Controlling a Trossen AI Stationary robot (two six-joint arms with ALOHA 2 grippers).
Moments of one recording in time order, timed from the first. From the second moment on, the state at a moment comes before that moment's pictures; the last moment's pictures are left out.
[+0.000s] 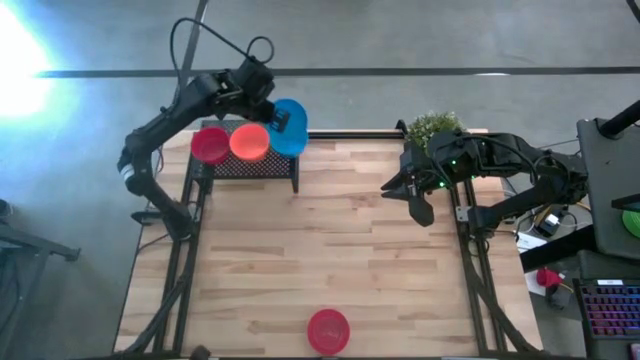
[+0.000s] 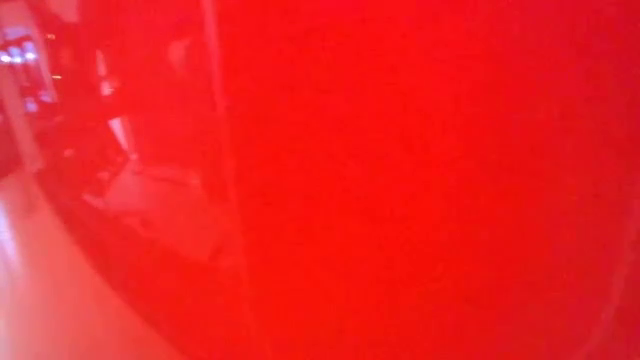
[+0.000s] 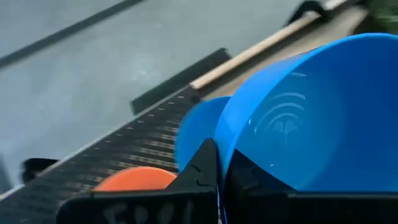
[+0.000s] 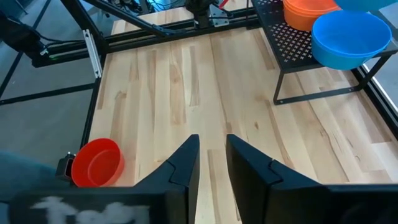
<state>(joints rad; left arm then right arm) 0.61 1.56 1.87 -1.18 -0.18 -0.33 0.02 1.23 1.58 -0.99 -0.05 0.22</state>
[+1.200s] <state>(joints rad) 0.66 1.71 1.84 -1.22 -0.20 -0.19 0.02 1.23 1.58 -0.99 -0.02 0.22</state>
